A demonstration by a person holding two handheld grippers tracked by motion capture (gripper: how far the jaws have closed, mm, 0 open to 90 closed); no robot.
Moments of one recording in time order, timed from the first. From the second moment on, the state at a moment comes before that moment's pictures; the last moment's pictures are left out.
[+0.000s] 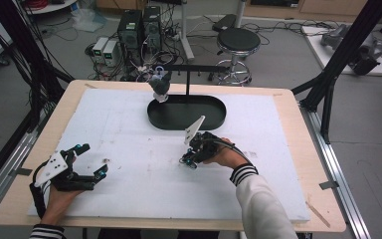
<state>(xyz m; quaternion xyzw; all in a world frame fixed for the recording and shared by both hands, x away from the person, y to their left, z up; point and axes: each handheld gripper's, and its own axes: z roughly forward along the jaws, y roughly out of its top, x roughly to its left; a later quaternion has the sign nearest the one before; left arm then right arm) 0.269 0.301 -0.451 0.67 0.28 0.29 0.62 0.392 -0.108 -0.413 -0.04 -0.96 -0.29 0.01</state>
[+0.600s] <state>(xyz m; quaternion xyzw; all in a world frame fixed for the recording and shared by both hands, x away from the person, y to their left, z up) 0.269 0.301 -0.451 0.67 0.29 0.29 0.62 0.391 -0.105 -0.410 -0.04 -0.96 -0.29 0.01</state>
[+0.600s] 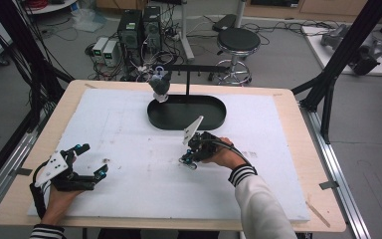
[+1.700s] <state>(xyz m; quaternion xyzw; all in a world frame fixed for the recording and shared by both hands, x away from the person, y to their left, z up) 0.270 0.301 -0.451 0.67 0.29 0.28 0.62 0.410 -0.154 -0.313 -0.11 -0.90 -0.41 -0.04</state>
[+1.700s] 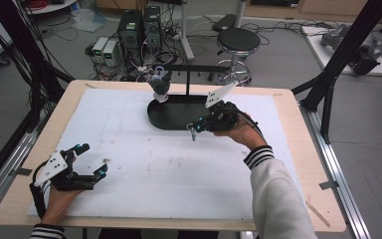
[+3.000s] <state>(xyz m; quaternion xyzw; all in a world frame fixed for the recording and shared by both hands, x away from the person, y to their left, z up) 0.270 0.302 -0.451 0.67 0.30 0.28 0.62 0.468 -0.175 -0.232 -0.13 -0.90 -0.42 -0.09</state>
